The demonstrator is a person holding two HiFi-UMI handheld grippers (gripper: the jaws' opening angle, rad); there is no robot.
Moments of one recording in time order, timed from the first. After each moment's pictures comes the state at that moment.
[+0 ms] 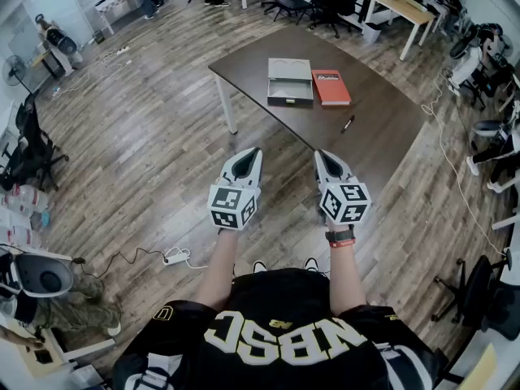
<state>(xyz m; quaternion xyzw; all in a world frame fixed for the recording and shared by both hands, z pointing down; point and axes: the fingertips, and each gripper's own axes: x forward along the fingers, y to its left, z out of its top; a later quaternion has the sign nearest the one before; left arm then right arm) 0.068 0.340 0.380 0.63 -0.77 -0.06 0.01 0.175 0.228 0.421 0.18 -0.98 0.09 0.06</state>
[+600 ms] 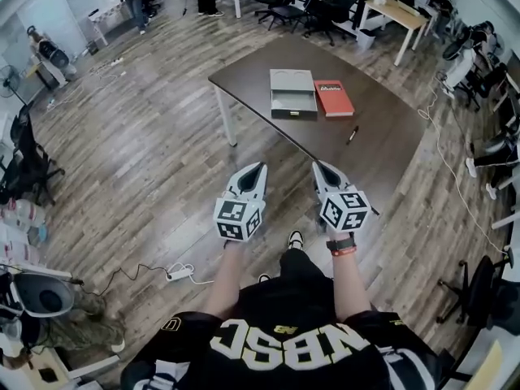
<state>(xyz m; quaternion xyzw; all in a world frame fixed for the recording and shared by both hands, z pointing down) 0.036 0.346 0.411 0.64 -0.76 -0.07 0.04 0.132 0.243 0.444 0.17 -0.98 0.12 0.07</state>
